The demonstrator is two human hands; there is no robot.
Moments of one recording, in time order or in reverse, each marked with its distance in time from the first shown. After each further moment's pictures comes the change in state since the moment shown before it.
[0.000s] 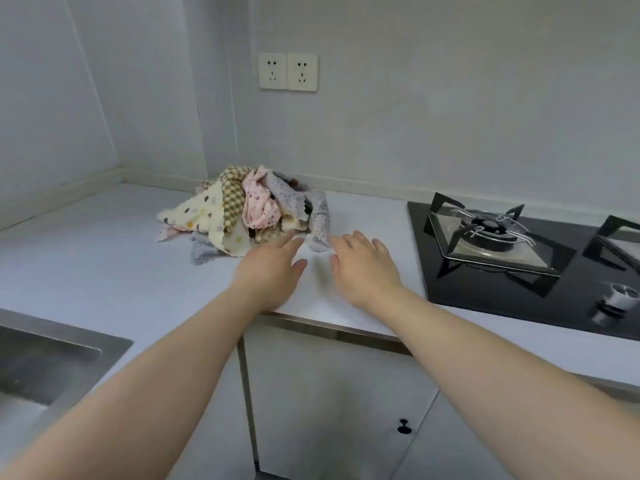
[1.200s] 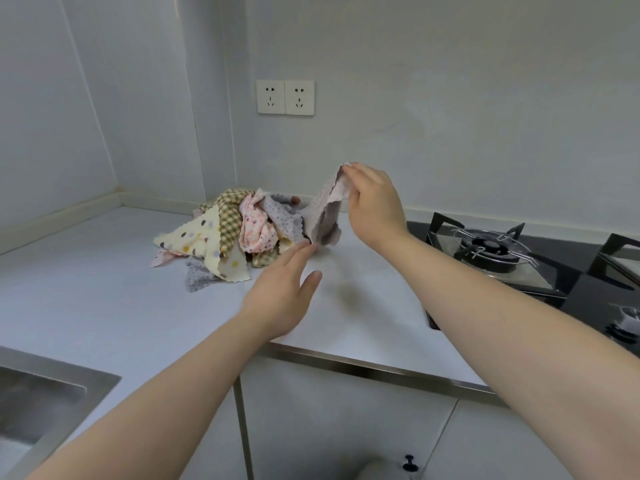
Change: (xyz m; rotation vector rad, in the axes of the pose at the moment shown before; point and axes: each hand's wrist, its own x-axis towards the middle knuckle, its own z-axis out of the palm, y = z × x) left_hand 0.001 0.022 -0.006 -0.324 0.125 0.030; right_hand 0.091 0.032 -0.068 0.369 0.548 -0.071
